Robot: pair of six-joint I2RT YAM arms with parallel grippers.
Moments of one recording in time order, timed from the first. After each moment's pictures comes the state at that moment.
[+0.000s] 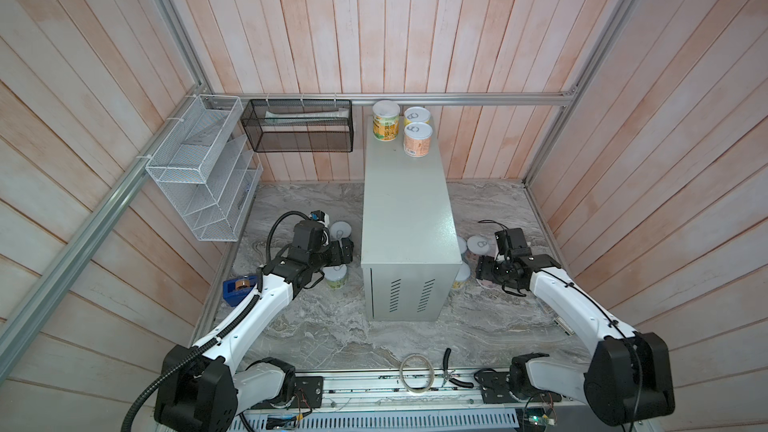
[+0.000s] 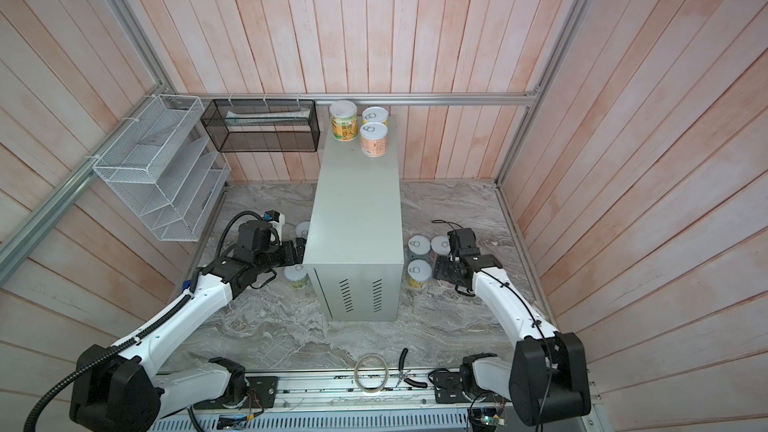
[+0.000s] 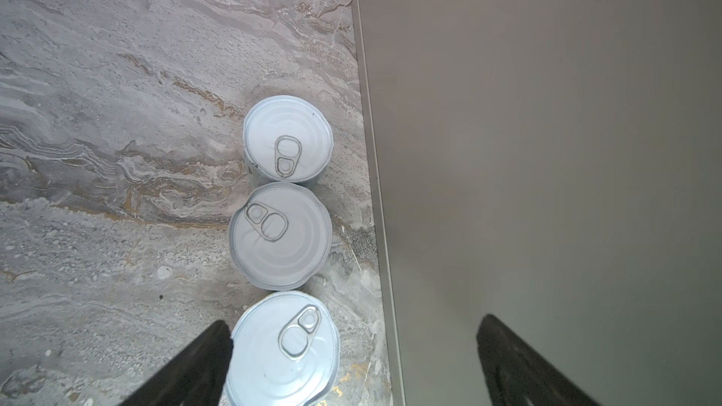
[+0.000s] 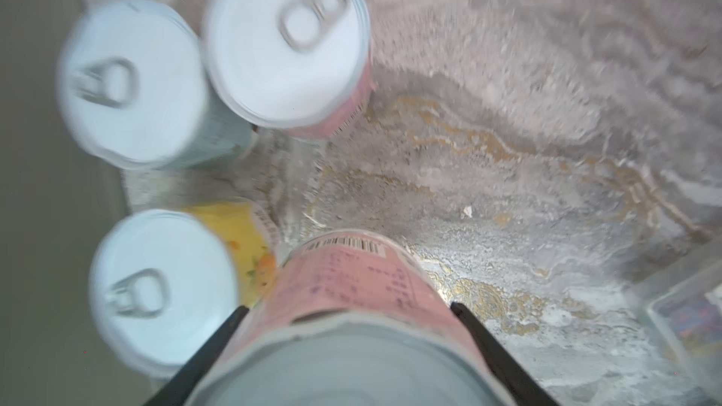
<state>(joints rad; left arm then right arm) -0.34 1.20 0.85 -0.35 0.07 -0.37 0.18 1.20 0.85 -0.69 0.05 0.39</state>
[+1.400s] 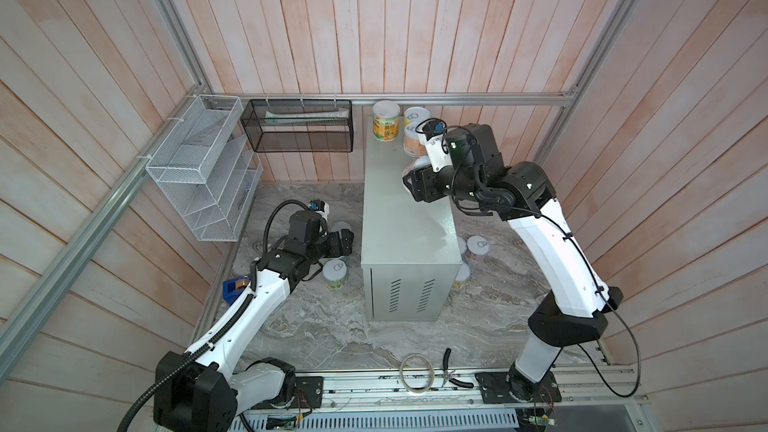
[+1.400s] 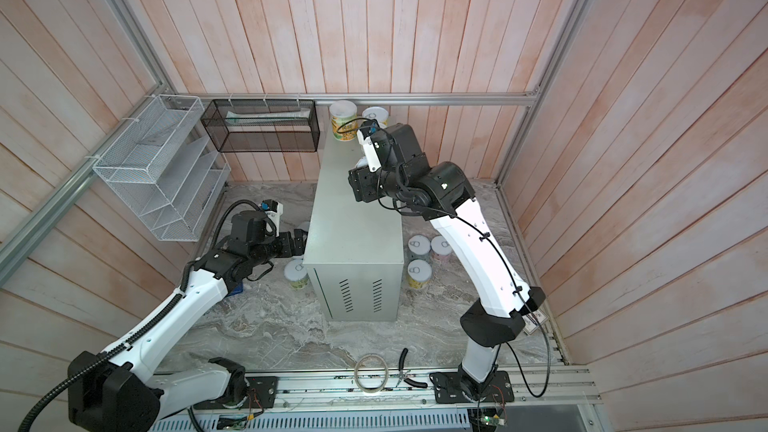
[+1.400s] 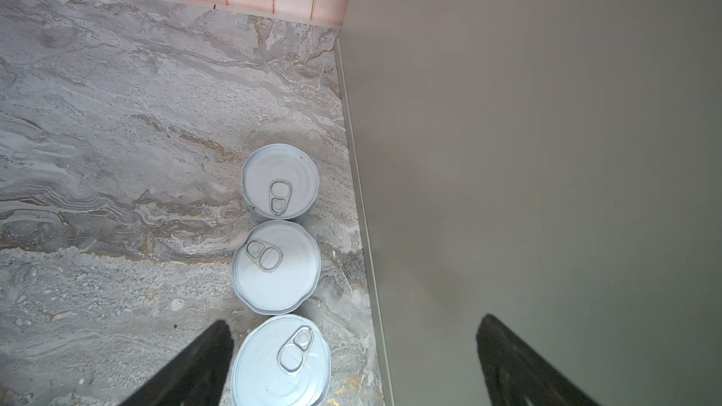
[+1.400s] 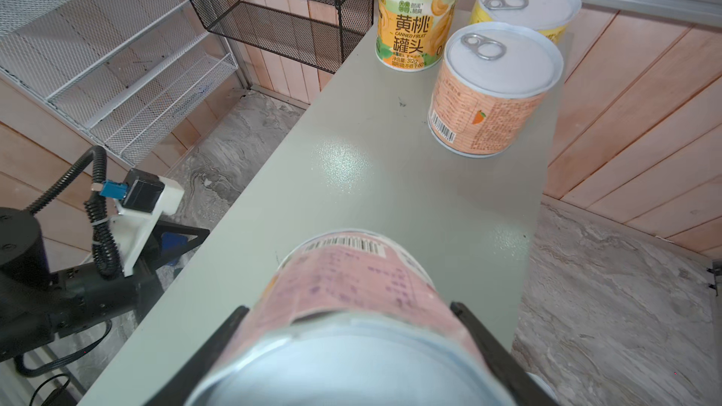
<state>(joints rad) -0.33 1.20 0.96 -0.42 0.07 -0.32 0.78 1.79 2.46 -1.20 0.15 0.18</state>
